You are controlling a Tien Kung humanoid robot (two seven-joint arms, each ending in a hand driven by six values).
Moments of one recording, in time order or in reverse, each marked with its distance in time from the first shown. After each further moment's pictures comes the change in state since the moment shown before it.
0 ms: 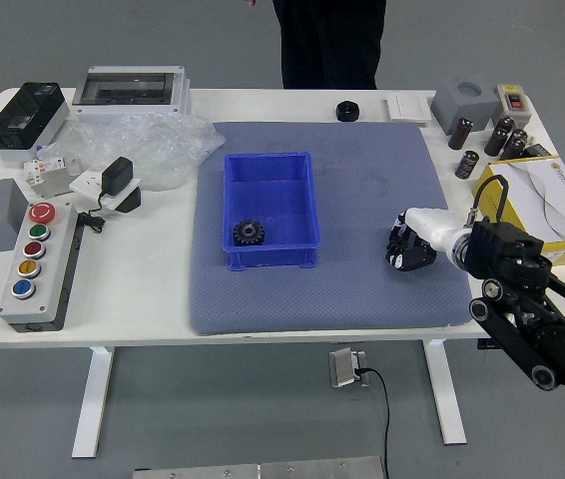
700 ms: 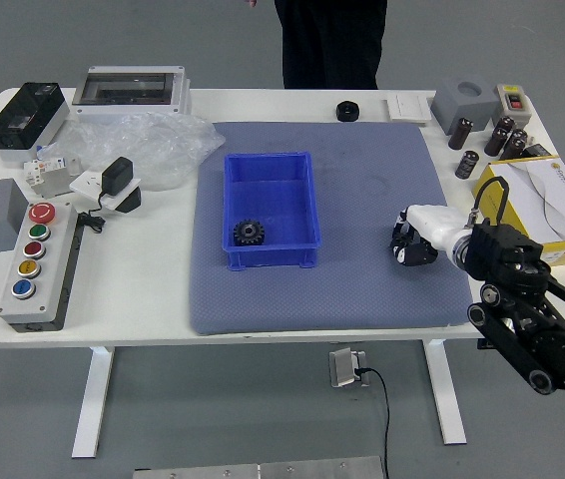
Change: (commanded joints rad) left arm -0.001 -0.001 0.000 0.000 -0.004 0.001 -0.001; right arm -0.007 0.000 0.004 0.003 -0.051 -0.048 0.011
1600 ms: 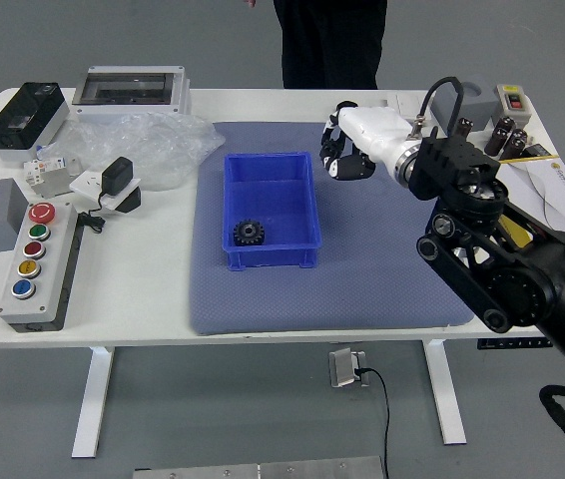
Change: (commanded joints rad) left arm 0.000 0.004 0.000 0.000 0.012 -0.004 0.003; right arm 0.264 0.160 -0.047 0.044 -0.007 0.013 -0.010
